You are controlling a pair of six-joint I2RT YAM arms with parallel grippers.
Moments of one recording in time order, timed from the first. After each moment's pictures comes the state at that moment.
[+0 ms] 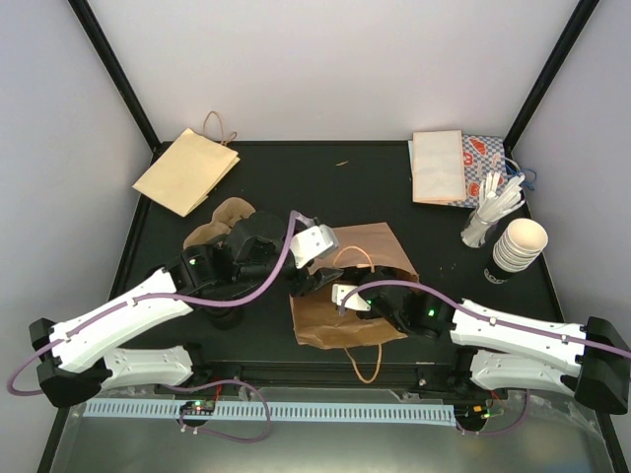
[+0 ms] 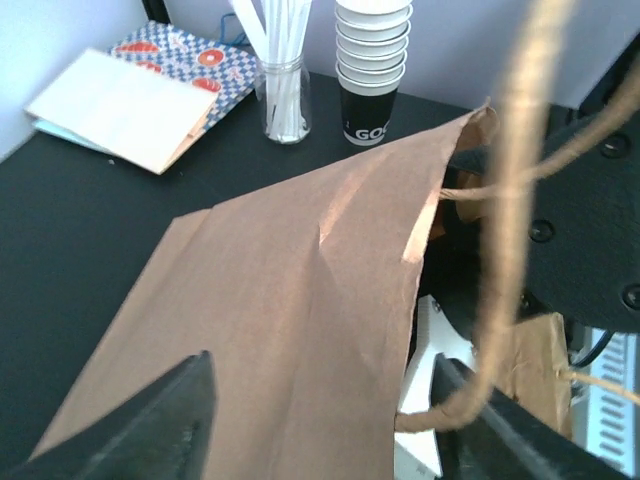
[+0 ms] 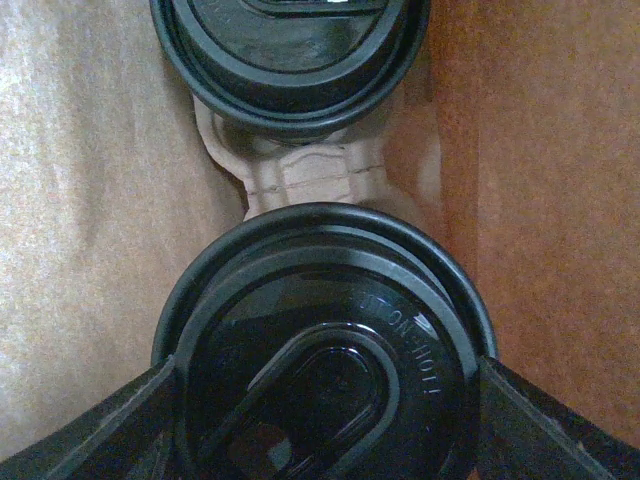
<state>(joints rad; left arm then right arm) -1.03 1.09 1.19 -0.60 0.12 0.06 1.15 1.03 0.66 -0.39 0.49 -0.75</state>
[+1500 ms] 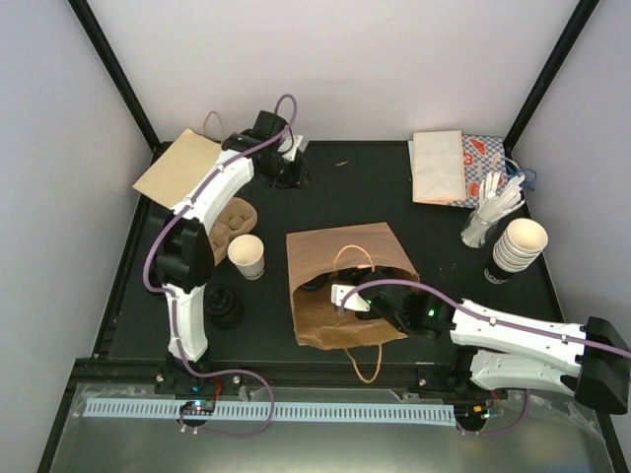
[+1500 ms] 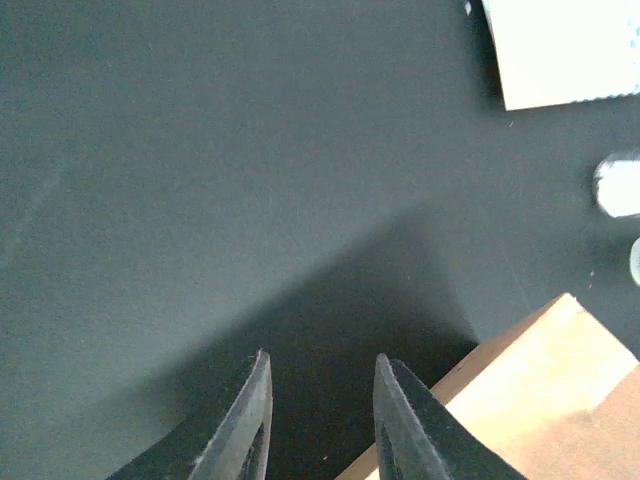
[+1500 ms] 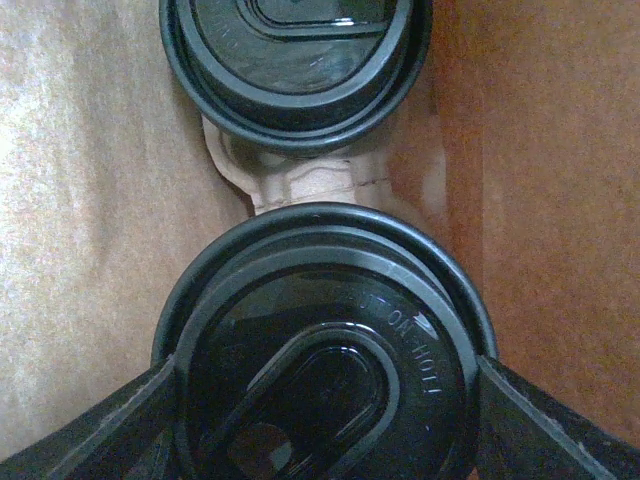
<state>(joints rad) -0.36 2.02 1.92 -0.89 0.42 -0.26 1.15 1.03 0.66 -0.38 0.47 -0.74</state>
